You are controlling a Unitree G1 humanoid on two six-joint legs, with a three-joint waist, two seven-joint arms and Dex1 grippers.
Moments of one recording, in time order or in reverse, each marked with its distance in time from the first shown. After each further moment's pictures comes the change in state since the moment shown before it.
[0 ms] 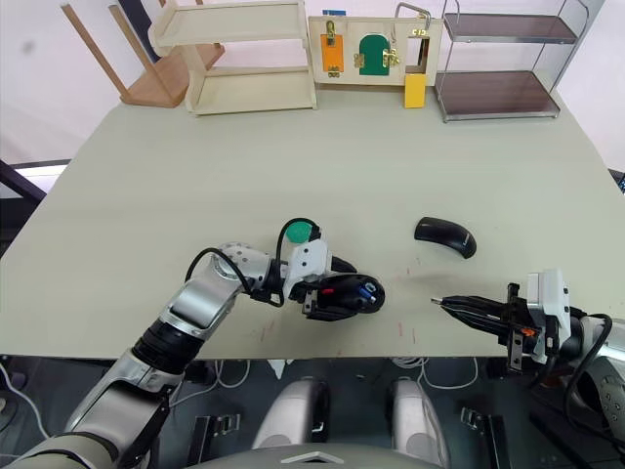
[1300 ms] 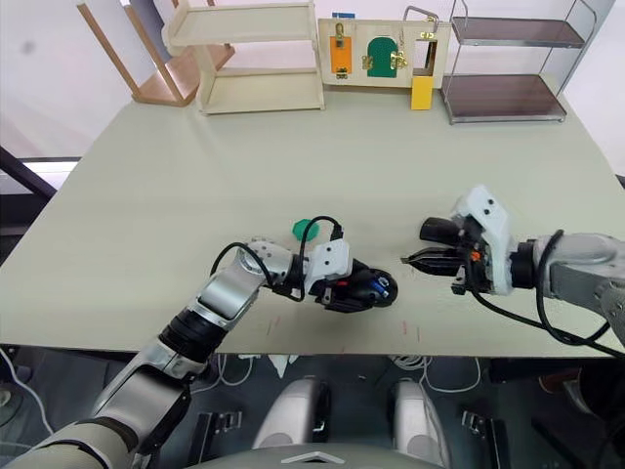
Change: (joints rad) left arm -0.095 -0.101 -0.059 0.106 0.080 -0.019 0.023; right arm -0.712 -0.231 0.209 -0.185 0.363 1.087 -0.593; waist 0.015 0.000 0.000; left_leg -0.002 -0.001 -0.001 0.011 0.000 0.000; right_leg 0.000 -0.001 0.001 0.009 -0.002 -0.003
